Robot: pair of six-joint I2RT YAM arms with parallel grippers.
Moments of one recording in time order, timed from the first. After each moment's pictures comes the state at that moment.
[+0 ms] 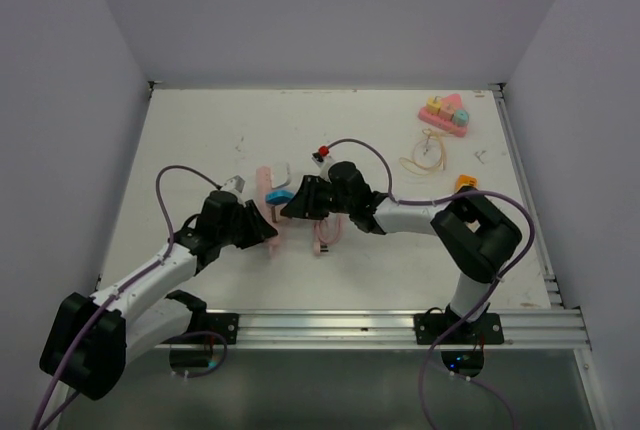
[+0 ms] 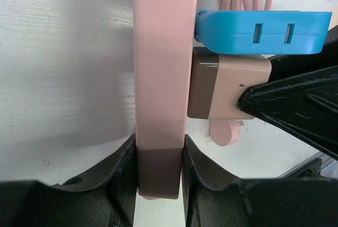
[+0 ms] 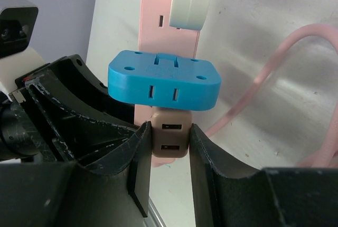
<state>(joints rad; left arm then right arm) -0.41 1.01 0.40 -0.16 0.15 -0.76 0.79 1.78 0.91 0.41 -0.34 0.86</state>
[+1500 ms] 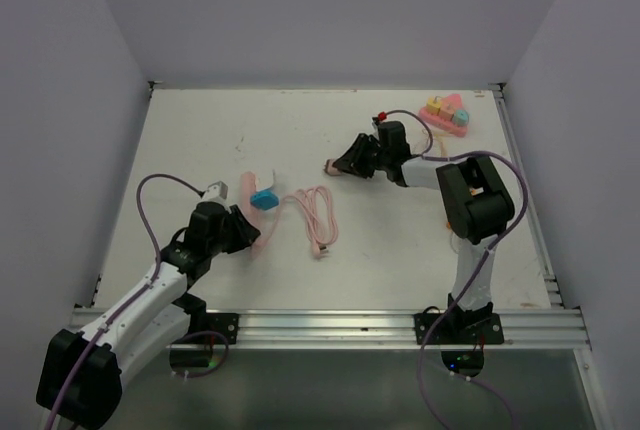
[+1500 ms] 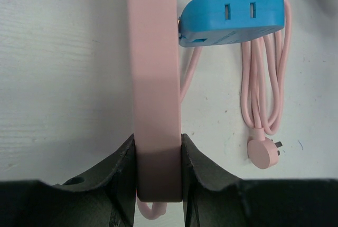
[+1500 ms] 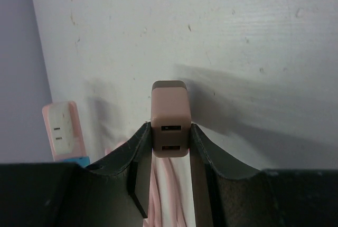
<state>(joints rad) -0.37 0.82 0.32 -0.22 0.01 -0.70 0.36 1.97 1.09 0.23 -0.40 0.82</state>
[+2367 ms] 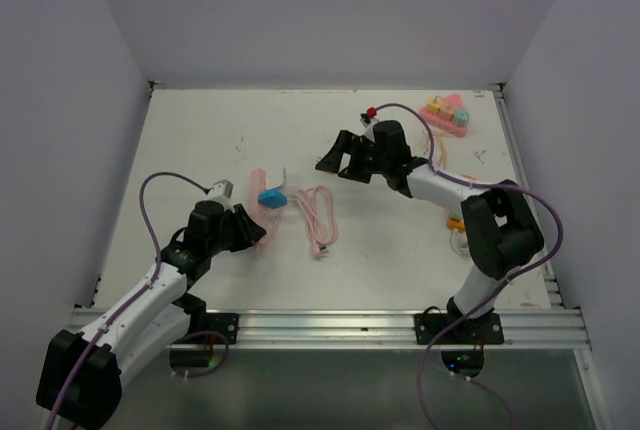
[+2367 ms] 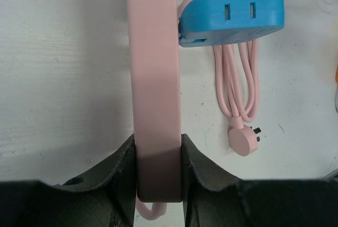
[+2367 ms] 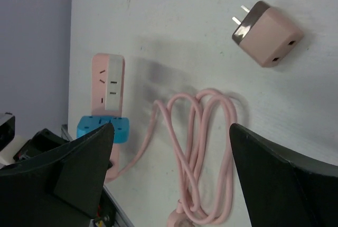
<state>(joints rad) -0.37 0.81 0.31 -0.16 0.12 -0.66 0.45 1.74 1.06 0.13 -0.41 0.74</state>
